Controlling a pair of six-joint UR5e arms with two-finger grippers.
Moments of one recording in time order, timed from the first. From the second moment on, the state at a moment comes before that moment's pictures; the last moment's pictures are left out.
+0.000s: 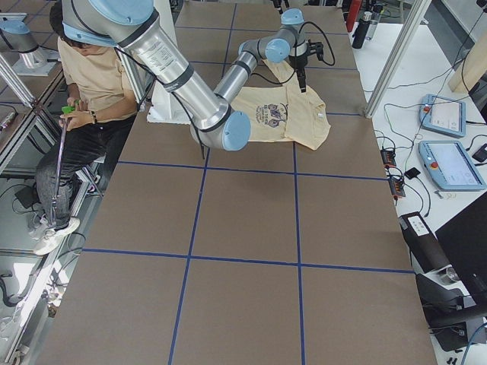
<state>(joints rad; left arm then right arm) -1.22 -1.46 -1.68 -2.55 -2.17 -0.48 0.79 -0.79 1.68 -1.64 1.87 0.98</state>
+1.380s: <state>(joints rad) -0.82 -1.36 -1.60 -2.72 -1.78 -0.92 1.11 -1.44 2.15 -1.68 2.12 0.46</state>
